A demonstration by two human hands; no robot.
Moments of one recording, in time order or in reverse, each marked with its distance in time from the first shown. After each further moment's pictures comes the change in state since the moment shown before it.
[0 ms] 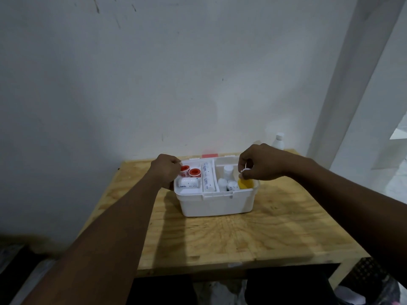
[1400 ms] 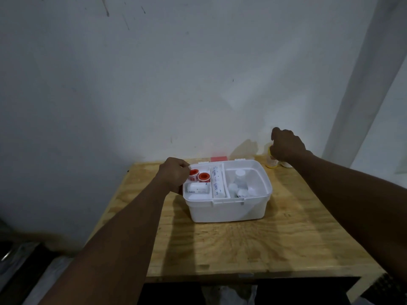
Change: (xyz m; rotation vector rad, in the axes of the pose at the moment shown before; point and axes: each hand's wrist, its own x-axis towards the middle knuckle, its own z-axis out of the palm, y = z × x) left_hand 0.000 0.000 -0.003 -0.011 -0.012 -0.004; right_hand 0.079 0.084 0.017 -0.060 0.373 0.476
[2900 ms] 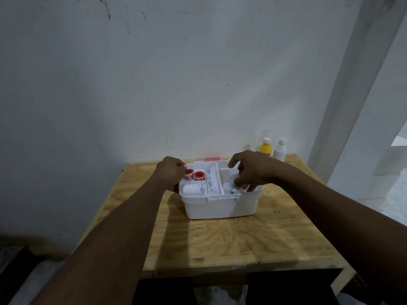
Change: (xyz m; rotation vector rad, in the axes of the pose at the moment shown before) left_hand -0.006 0.004 0.002 0.022 -0.005 -0.022; right_hand -0.110 -0.073 -0.050 0.344 -0.549 -0.175
